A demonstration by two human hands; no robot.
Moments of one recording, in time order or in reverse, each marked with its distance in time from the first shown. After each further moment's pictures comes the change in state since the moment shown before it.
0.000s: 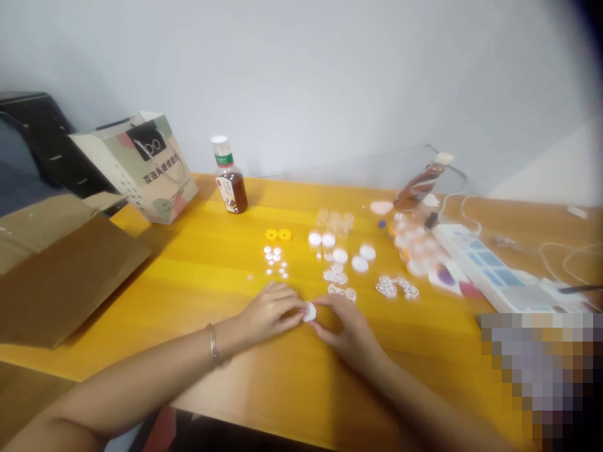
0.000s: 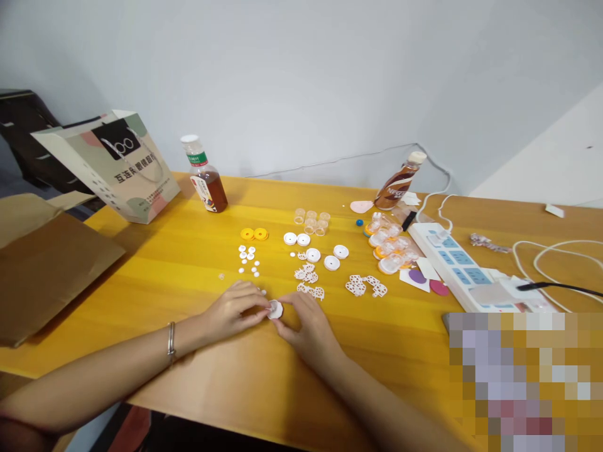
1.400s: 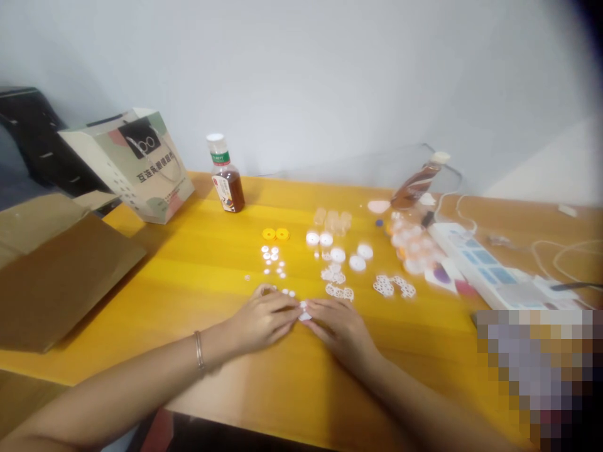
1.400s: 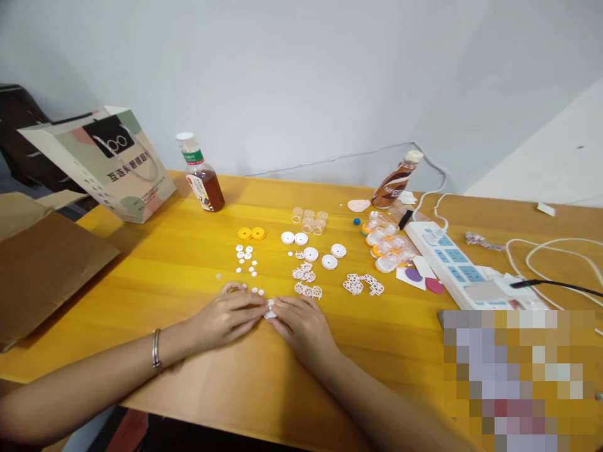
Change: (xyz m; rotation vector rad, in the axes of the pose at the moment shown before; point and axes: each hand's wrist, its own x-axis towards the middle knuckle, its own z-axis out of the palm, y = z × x) left_hand -0.016 -0.001 -0.004 0.256 -0.096 0.087; right_hand -0.006 0.012 0.010 -0.234 0.014 -0.230
